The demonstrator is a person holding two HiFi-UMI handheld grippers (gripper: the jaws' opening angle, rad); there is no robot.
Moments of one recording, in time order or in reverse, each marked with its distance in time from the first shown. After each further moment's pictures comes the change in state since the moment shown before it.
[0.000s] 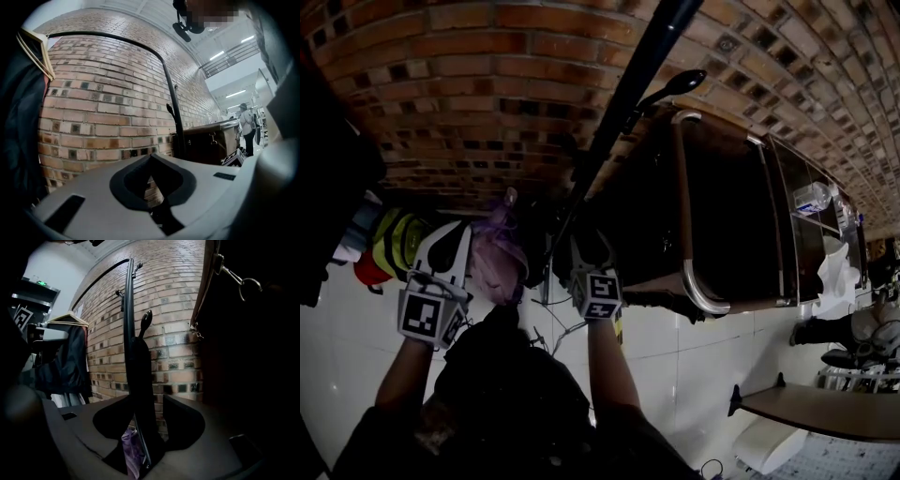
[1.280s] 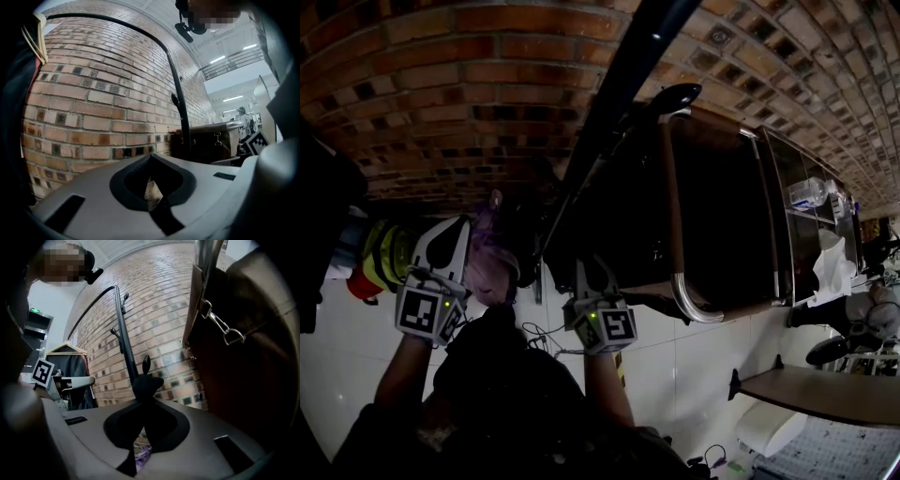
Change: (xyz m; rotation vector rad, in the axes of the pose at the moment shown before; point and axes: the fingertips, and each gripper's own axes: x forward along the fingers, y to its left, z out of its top) left arm 0.068 0.004 -0.007 -0.044 0.023 -0.074; right arm -0.040 0.002 0.067 0.185 -0.159 0.039
